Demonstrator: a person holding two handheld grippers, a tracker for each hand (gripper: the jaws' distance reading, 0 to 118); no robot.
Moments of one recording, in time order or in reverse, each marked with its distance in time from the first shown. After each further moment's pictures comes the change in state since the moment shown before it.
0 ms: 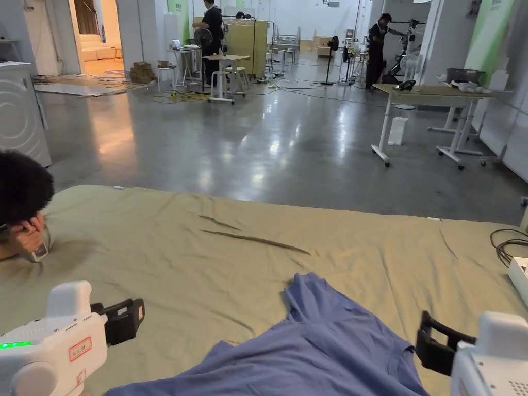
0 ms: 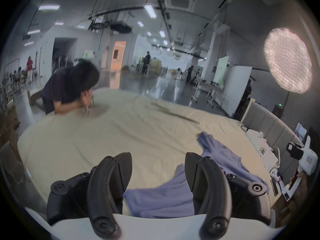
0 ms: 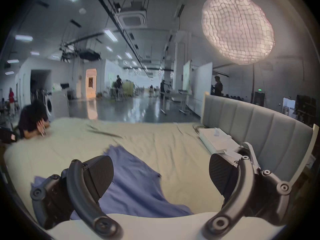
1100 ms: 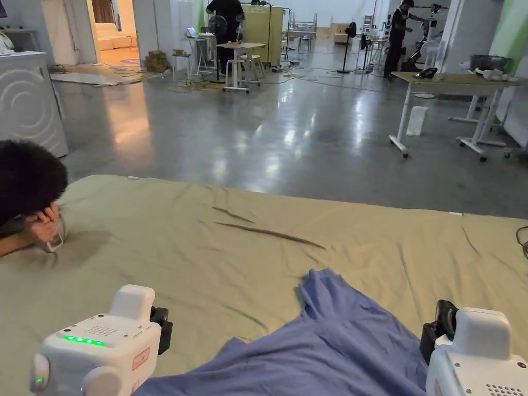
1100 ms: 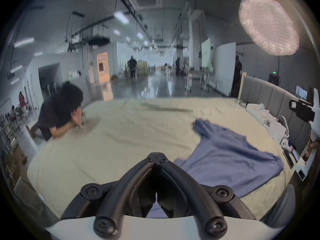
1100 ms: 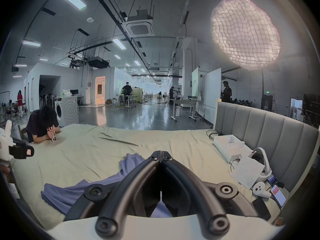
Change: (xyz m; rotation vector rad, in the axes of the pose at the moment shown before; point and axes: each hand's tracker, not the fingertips) left arm 0.014 -0.026 -0.046 -0.217 0.020 -0.178; right arm -0.041 -0.009 -0.015 -0.012 0.055 0.018
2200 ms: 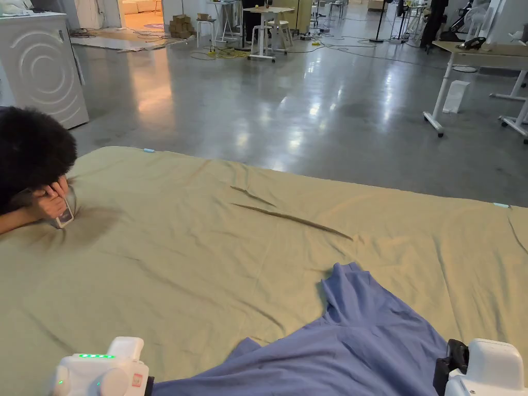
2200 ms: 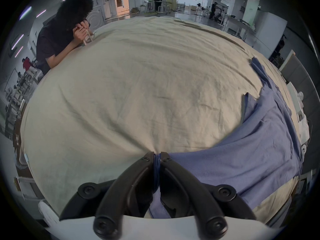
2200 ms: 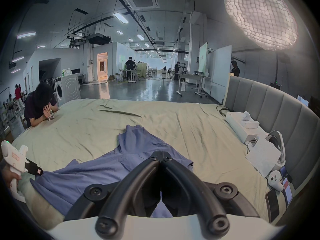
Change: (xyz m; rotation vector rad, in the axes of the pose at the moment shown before) left arm -0.059 -0.075 -0.131 -0.472 0.135 0.149; right arm -0.011 -0.048 -0.095 -0.246 0.051 0.025
